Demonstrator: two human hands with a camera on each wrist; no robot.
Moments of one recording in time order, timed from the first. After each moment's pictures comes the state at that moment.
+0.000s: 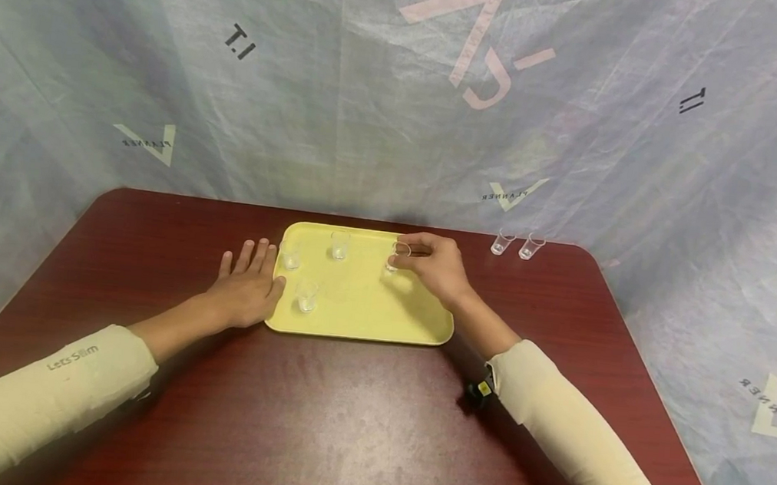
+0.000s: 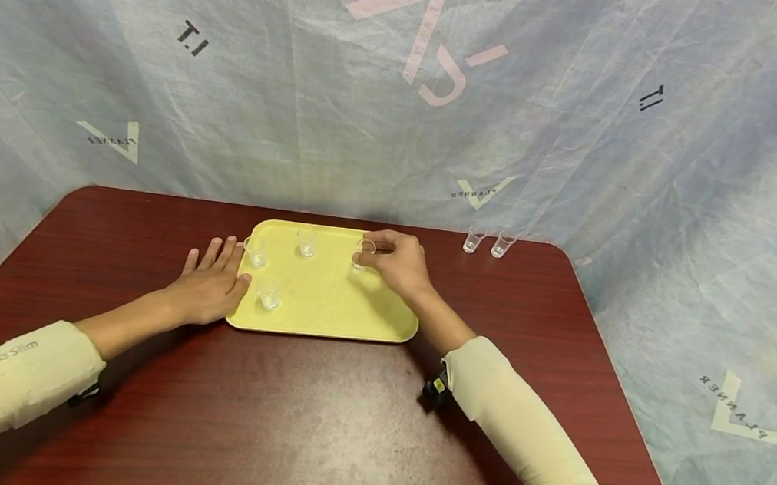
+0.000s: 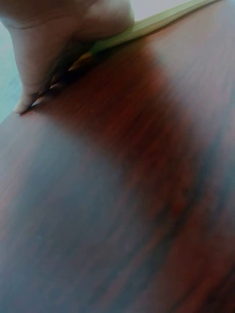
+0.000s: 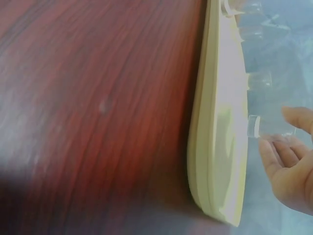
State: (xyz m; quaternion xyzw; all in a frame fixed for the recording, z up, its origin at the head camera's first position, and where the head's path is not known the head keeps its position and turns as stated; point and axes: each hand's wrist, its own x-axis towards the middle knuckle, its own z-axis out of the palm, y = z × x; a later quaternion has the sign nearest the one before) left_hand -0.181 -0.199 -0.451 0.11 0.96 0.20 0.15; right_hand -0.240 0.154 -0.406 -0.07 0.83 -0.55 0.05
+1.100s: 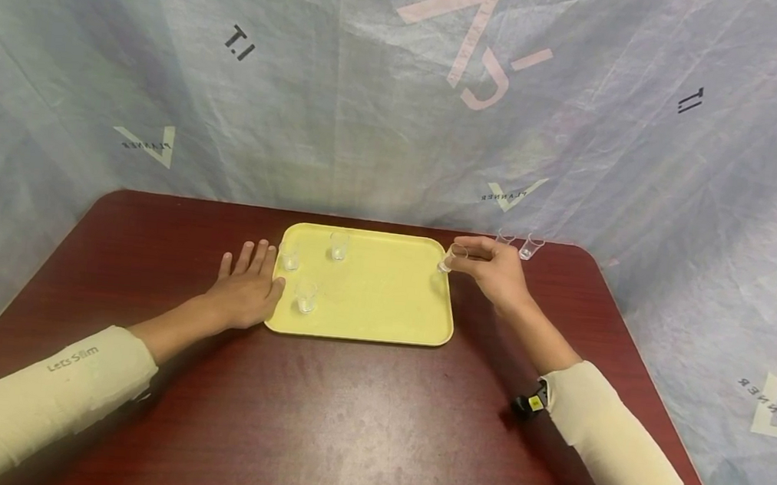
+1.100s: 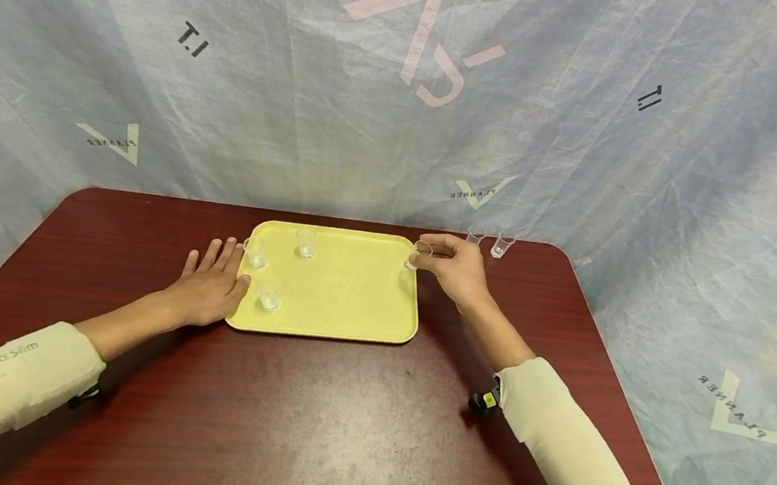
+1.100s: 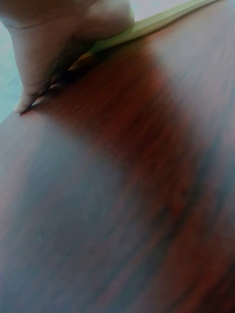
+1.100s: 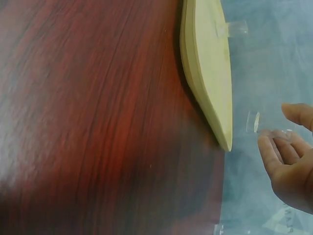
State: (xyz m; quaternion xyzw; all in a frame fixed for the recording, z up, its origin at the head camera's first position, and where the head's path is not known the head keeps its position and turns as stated) left_hand -0.184 -0.200 -0.456 0.11 0.96 0.19 0.15; right_hand -0.232 0.241 -0.392 -0.02 0.83 -0.55 0.02
